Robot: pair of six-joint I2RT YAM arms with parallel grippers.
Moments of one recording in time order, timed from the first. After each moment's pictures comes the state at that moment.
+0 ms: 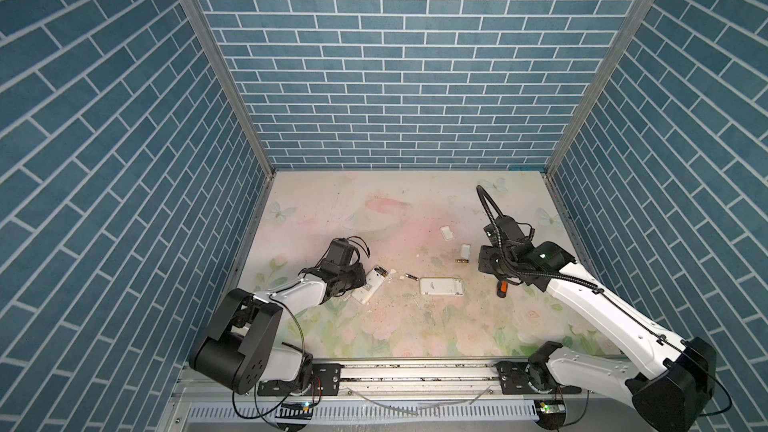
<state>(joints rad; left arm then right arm) -0.40 1.37 0.50 -0.12 0.13 -0.62 0.64 1.13 0.98 -0.89 0.21 0.67</state>
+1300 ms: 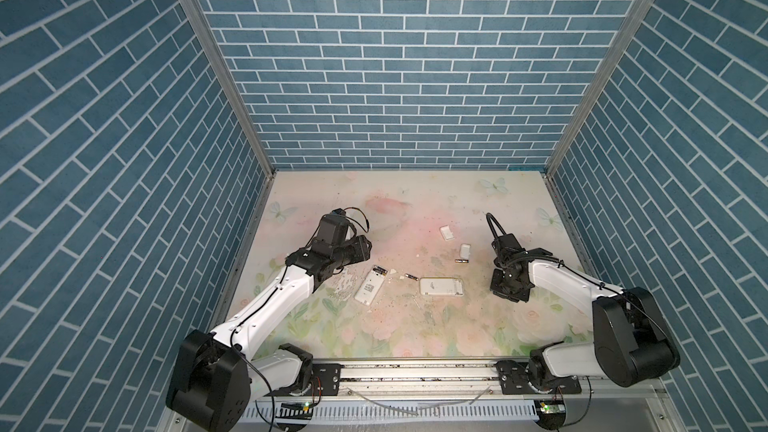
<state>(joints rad) -0.41 1.18 0.80 -0.38 0.12 -0.59 0.34 1.37 0.70 -0.77 0.09 0.65</state>
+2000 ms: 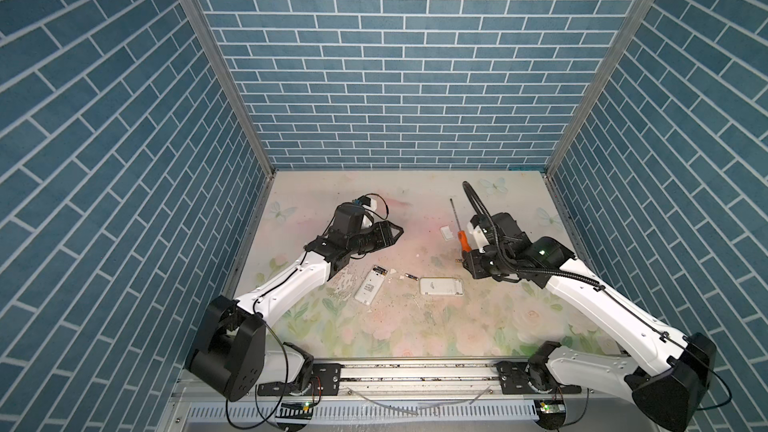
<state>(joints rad) -0.51 1.37 0.87 -0.01 0.41 -0.81 0.75 1.18 1.11 -0.93 -0.05 0.36</state>
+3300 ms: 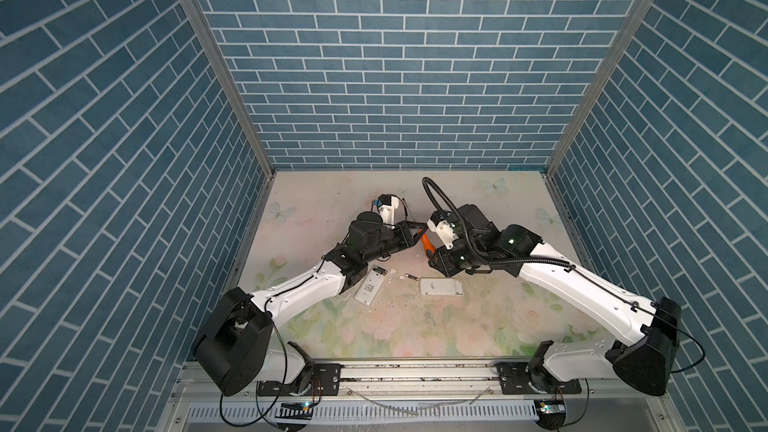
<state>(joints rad) -0.68 1.38 0.81 0.37 0.34 -0.99 0.88 1.34 1.26 -0.87 -0.13 0.32</state>
